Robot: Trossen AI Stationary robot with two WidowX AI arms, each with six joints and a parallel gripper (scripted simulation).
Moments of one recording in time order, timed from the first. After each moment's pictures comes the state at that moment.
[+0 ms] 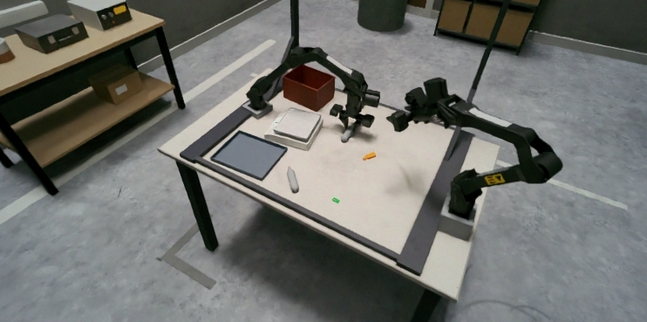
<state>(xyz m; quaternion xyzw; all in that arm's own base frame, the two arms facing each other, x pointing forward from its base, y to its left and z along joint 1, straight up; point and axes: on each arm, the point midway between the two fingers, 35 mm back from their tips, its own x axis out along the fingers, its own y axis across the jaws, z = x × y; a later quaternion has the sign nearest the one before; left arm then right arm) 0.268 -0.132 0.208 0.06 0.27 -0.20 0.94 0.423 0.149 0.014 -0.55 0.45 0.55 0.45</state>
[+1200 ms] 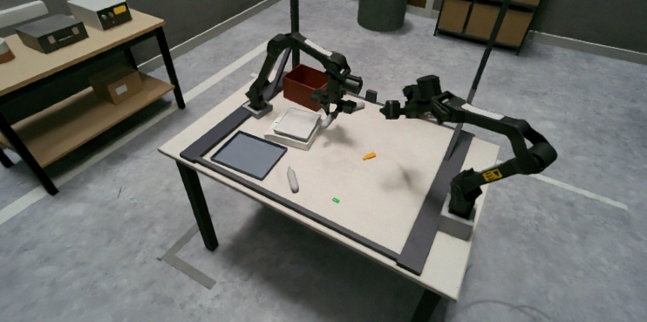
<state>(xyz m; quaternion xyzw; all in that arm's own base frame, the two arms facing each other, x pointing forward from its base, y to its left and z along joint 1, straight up) 0.292 -0.133 0.210 0.24 0.22 -0.24 0.92 0.370 0.079 0.103 -0.54 0.46 0.55 0.44</state>
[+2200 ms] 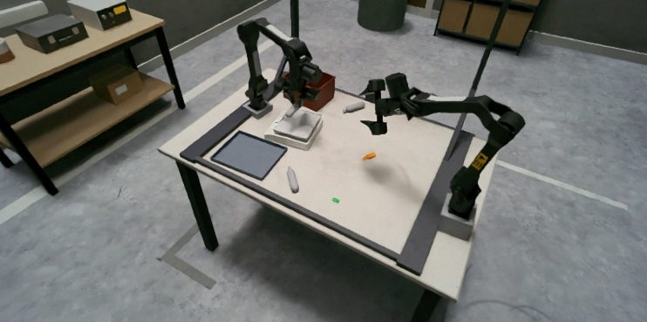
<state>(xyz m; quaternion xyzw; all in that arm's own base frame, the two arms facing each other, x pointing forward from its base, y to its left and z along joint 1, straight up) 0.392 -0.124 0.192 0.81 0.03 -0.30 0.50 0.249 -0.001 0.148 -0.54 0.45 0.55 0.45</state>
